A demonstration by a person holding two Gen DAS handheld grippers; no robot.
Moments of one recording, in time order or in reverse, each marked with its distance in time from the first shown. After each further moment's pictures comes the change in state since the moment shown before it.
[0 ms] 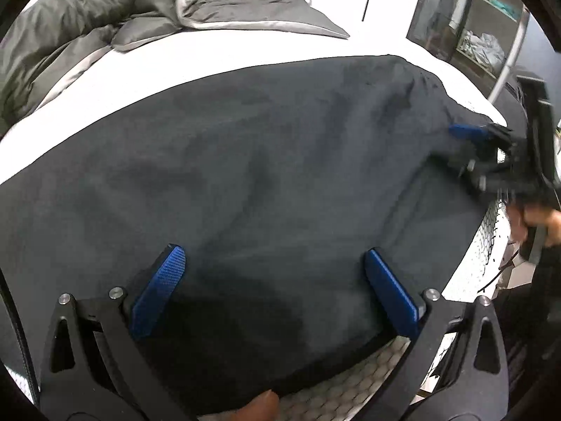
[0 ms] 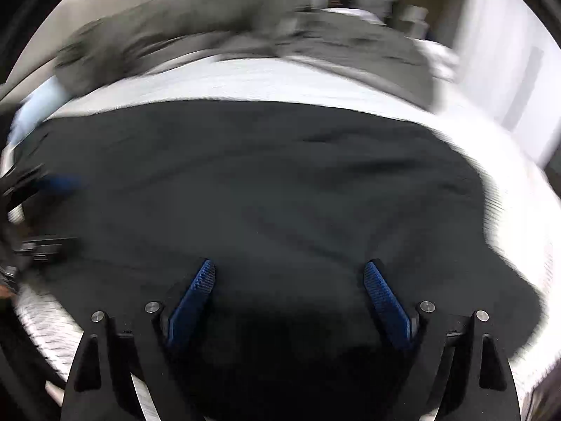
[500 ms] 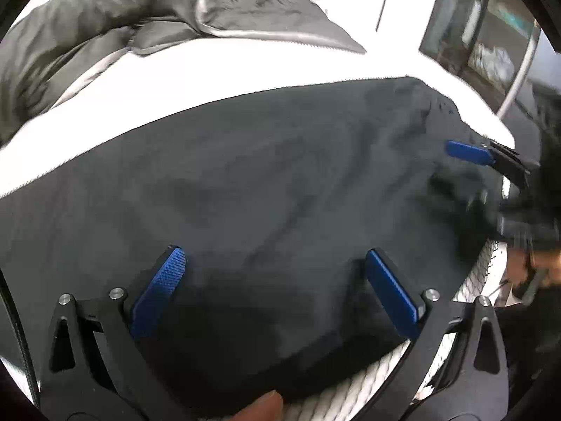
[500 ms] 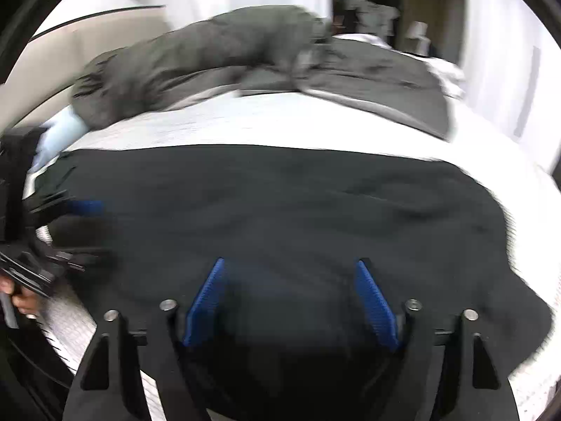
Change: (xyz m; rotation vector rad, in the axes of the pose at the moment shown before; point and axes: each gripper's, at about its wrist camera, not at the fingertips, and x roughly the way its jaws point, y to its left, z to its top) left arm -0.006 0.017 0.026 -0.023 0.002 0.042; right arm -0.033 0.060 0.012 -0.024 -0.103 0.199
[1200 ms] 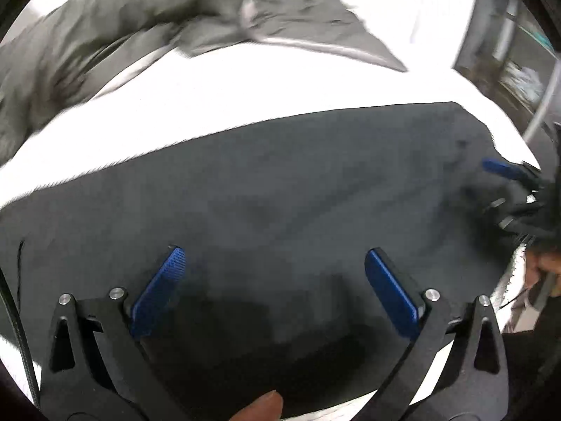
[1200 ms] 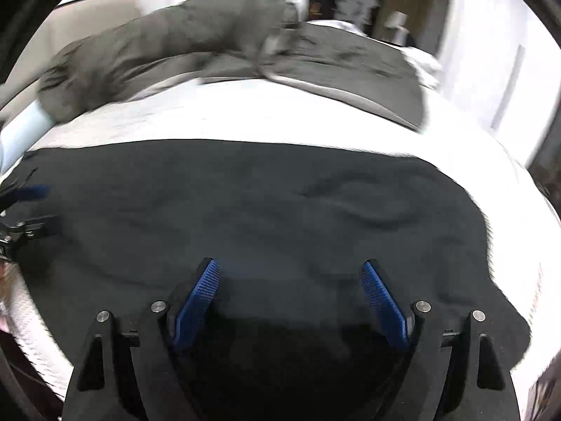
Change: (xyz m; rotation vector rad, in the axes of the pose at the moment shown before) left arm -0.017 0.025 0.024 -0.060 -0.033 0.086; right arm 0.022 -0.023 0.006 -0.006 0.065 -0.137
